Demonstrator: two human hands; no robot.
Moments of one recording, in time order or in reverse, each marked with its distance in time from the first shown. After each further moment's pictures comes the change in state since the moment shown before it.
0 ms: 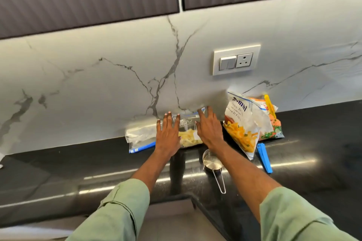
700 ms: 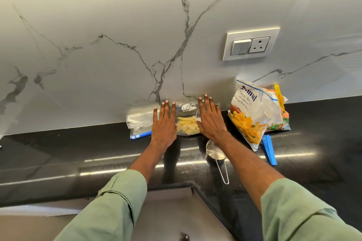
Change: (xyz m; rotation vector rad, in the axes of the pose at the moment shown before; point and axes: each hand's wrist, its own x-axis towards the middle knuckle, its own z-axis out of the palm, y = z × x) left_hand 0.004 -0.028 0.026 0.086 0.007 -0.041; right_hand 0.006 0.008 0.029 -0.219 -0.206 -0.187
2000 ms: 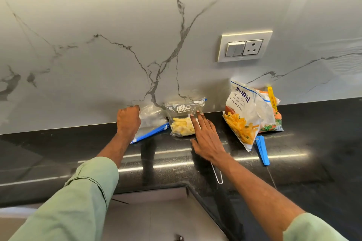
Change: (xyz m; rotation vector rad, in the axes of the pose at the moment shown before) left_hand 0.009 -0.097 -0.039 -0.035 0.006 -0.242; right_hand -0.069 -0.017 -0.004 0.250 0.006 -0.098
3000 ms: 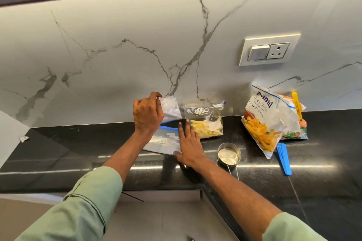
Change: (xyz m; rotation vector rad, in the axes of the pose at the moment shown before) left_hand -0.024 0.013 -0.044 -0.373 0.618 0.114; right_hand 0.028 -0.103 0.035 0.160 -0.247 0.014
